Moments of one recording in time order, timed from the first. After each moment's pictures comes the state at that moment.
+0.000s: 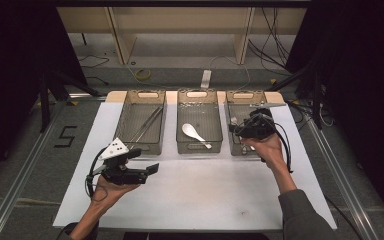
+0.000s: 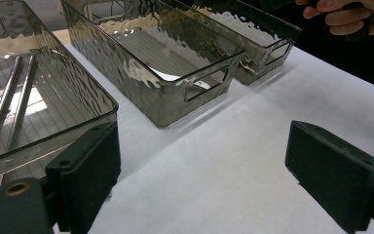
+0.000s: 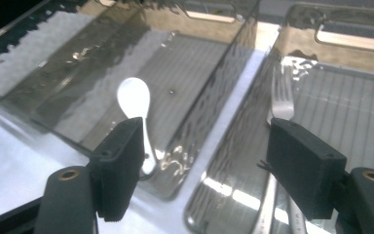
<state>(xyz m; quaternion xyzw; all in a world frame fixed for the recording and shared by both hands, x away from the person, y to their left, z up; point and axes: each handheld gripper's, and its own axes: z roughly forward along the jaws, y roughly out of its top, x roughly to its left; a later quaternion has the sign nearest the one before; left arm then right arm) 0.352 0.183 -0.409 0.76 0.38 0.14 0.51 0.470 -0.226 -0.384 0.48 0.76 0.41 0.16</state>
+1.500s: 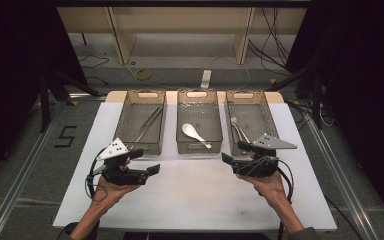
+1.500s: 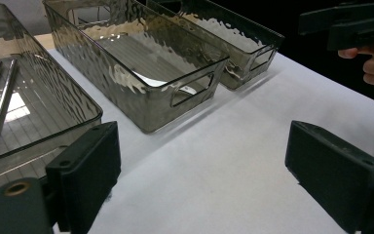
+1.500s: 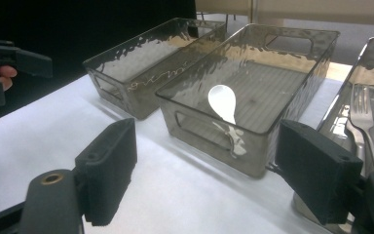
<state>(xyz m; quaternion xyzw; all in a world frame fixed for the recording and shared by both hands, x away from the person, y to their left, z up) 0.351 0.182 -0.408 0.75 0.37 0.12 0.53 0.363 -0.215 -0.396 0.38 0.75 0.52 0.16</state>
